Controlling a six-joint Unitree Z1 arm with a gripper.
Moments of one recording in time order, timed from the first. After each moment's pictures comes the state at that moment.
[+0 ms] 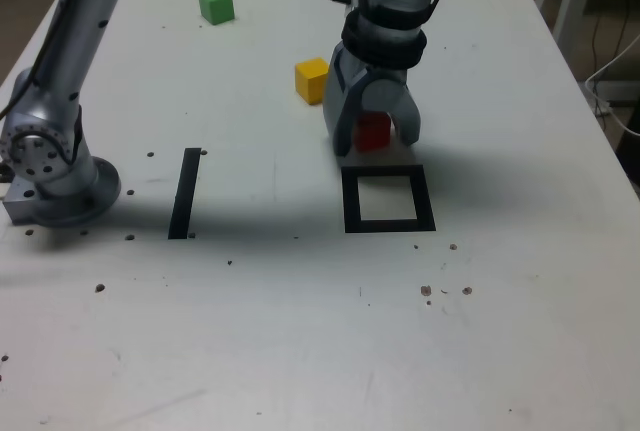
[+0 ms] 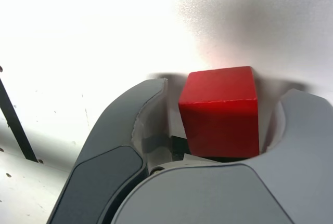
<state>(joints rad) 0.19 2.15 -1.55 1.22 0.05 0.02</state>
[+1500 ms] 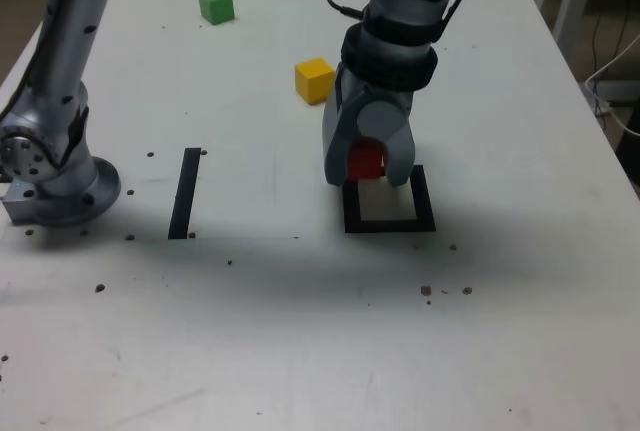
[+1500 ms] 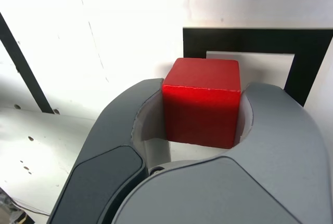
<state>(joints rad) -0.02 2.10 -1.58 1.31 -0.04 -0.03</state>
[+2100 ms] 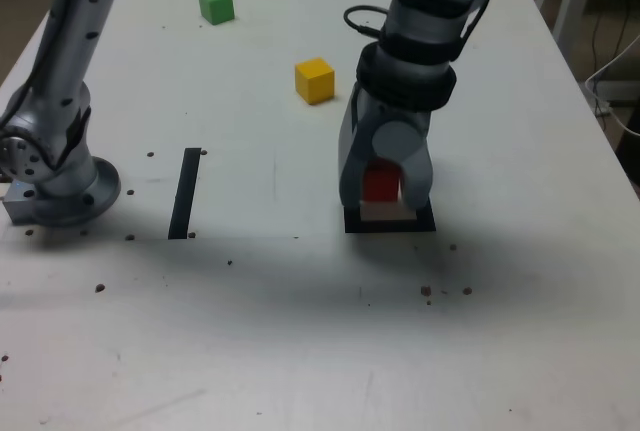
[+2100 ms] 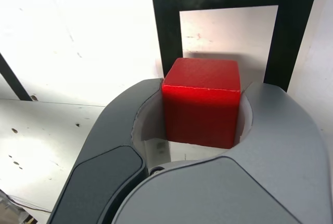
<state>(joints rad) -0.07 2.14 -1.63 1.30 -0.07 -0.04</state>
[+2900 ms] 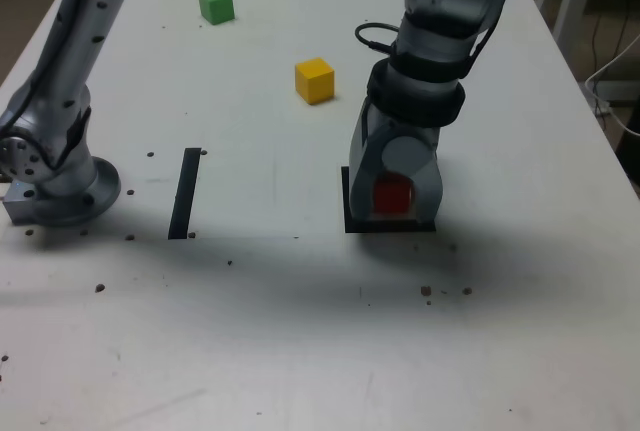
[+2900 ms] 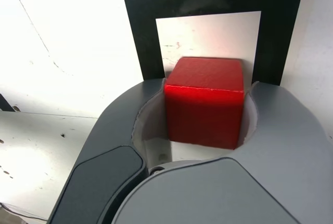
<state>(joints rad) -0.07 2.17 -1.63 1.25 -0.07 -0.02</state>
